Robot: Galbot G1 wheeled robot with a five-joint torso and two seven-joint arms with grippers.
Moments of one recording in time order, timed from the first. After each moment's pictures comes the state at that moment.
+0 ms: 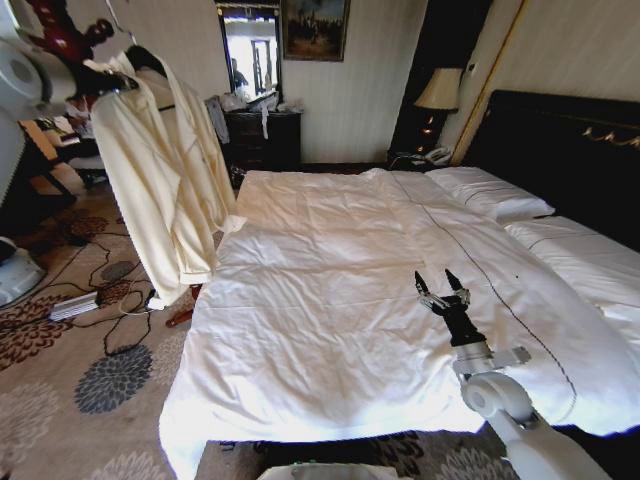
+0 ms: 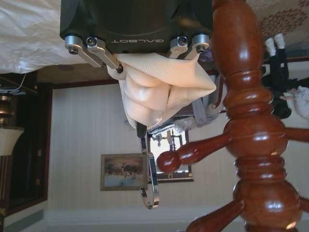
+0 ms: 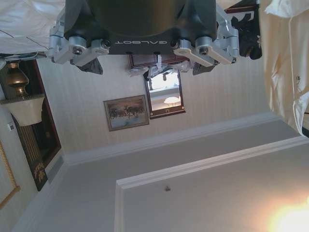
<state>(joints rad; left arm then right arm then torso) -0.58 -0.64 0.40 -1.04 -1.13 0.66 0.06 -1.52 0.88 0.62 1.97 0.84 0.45 -0.10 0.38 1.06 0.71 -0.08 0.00</state>
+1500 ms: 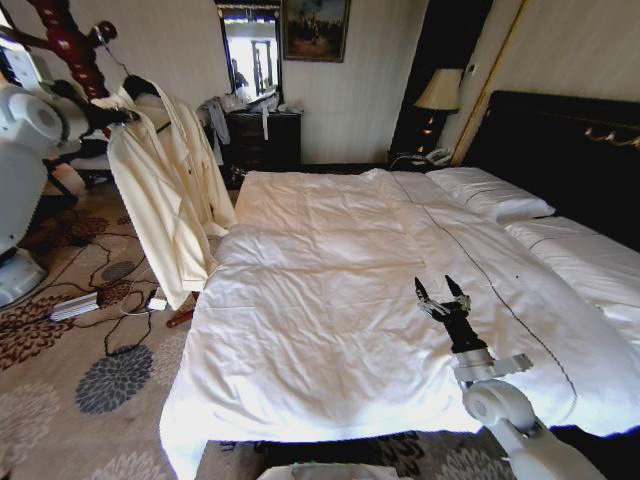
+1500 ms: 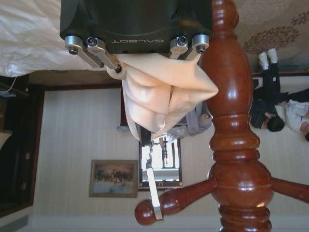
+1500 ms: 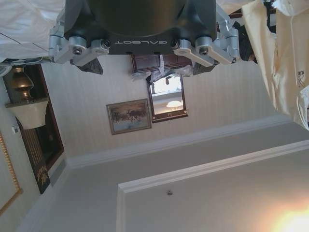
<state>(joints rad) -0.38 -0.60 0.25 -1.13 -1.13 0.65 -0.01 -1.57 0.90 0.64 1.99 0.83 0.45 -0.10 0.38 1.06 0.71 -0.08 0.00</state>
